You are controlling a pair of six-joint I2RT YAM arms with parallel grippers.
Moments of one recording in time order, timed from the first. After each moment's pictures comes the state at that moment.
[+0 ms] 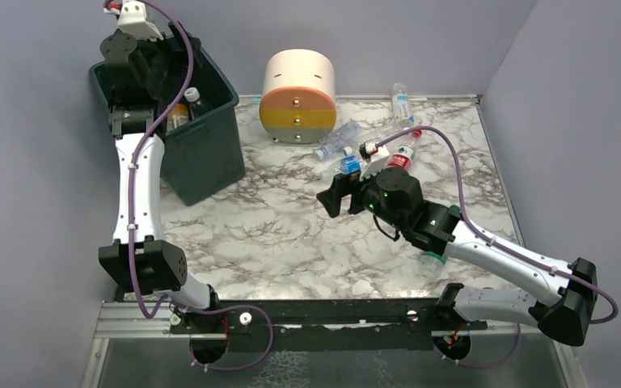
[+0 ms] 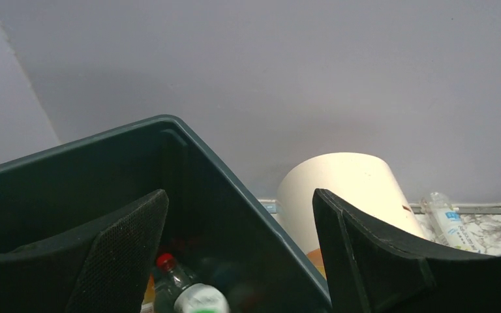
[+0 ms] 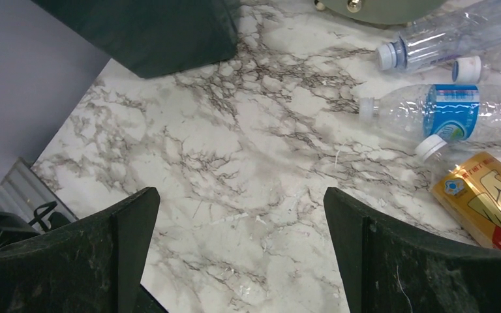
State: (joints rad) left arm 0.14 1.52 1.78 -0.20 0.22 -0.19; right arm 0.94 1.11 0.94 -0.12 0.20 0.40
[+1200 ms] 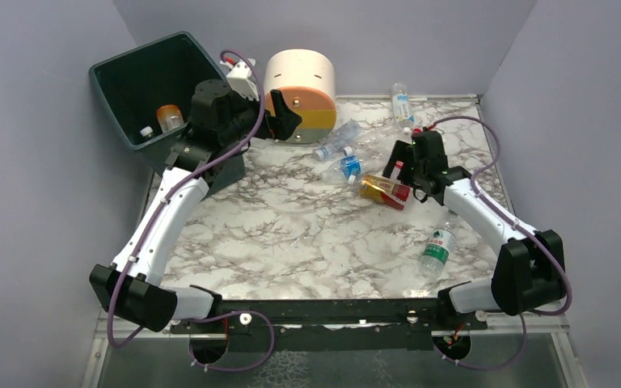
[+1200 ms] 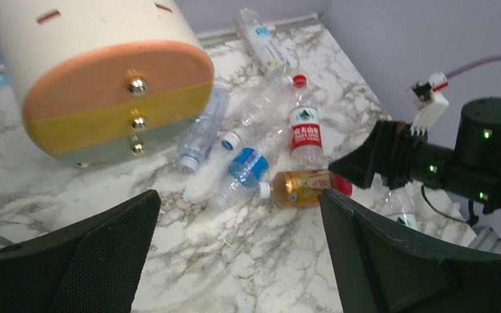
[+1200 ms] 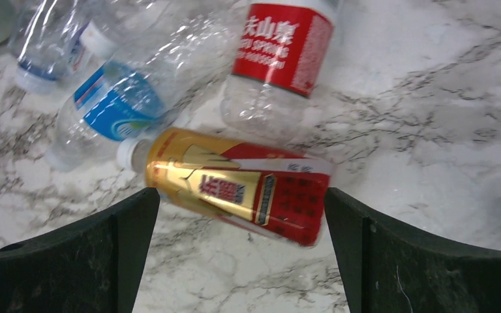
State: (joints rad) left arm -0.32 1.32 1.47 -0.38 0.31 -0.30; right arm 0.32 1.38 0.98 -0.35 0.18 0.55
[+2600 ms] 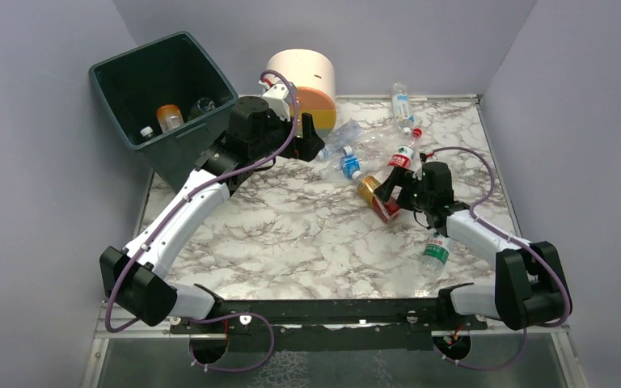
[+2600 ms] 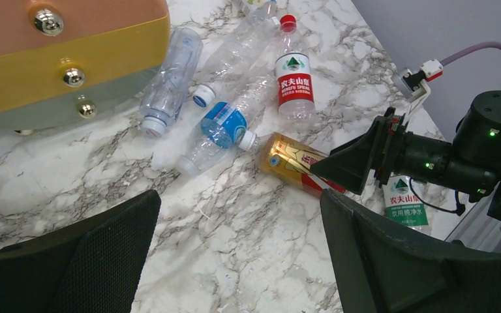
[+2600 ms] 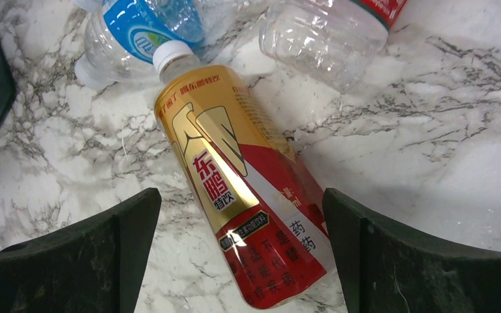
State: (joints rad) left arm -0.52 1.35 1.36 -0.37 0.21 -0.29; right arm 0.22 1.30 0.58 0.10 -0.16 0.54
